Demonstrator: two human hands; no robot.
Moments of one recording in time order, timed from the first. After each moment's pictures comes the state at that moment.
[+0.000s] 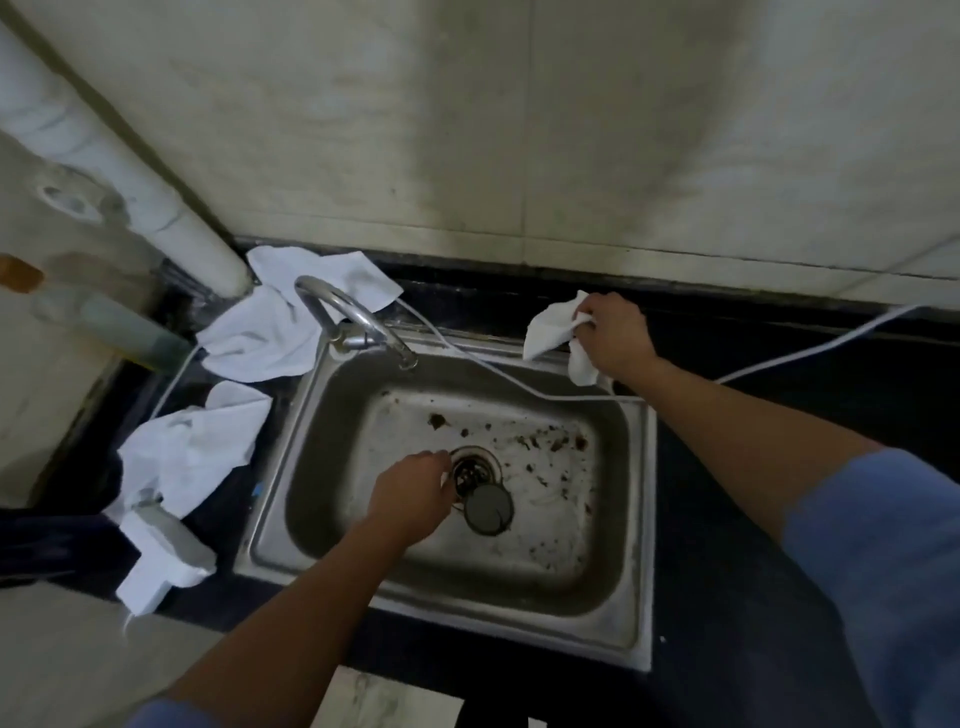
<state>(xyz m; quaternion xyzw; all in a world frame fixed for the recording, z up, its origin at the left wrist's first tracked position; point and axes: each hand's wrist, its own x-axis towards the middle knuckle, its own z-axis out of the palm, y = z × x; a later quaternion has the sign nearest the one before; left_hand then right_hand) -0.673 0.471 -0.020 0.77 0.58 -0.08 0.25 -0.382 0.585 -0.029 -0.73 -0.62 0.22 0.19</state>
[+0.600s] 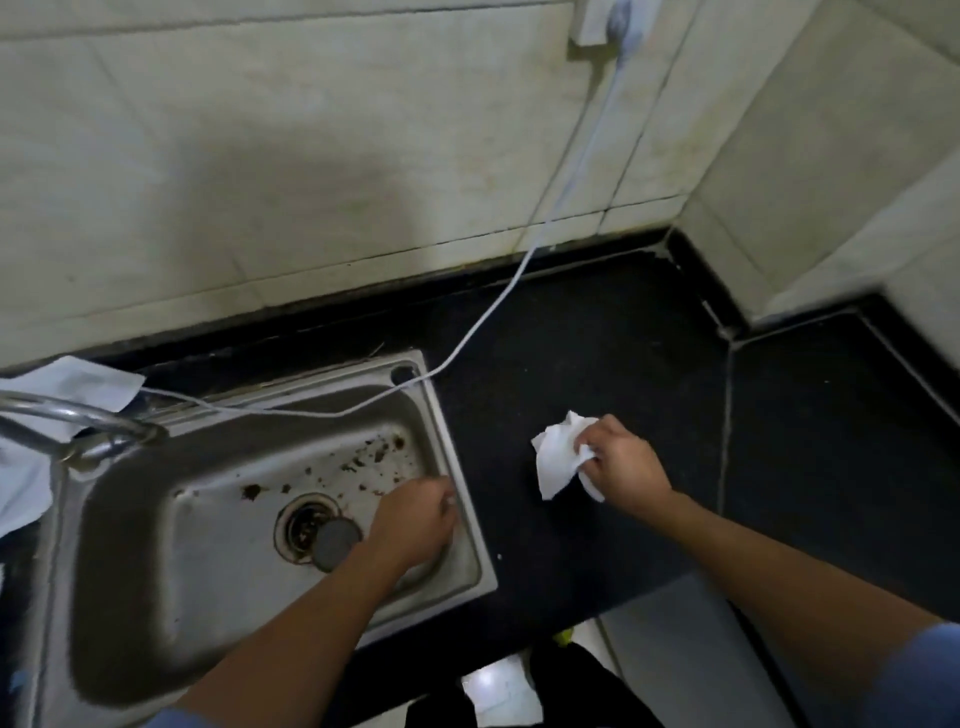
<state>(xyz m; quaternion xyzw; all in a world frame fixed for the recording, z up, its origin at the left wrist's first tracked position) -0.508 0.386 -0.033 0.89 0.34 -0.09 0.28 -0.262 0.234 -0.020 -0.86 -0.44 0.19 0.14</state>
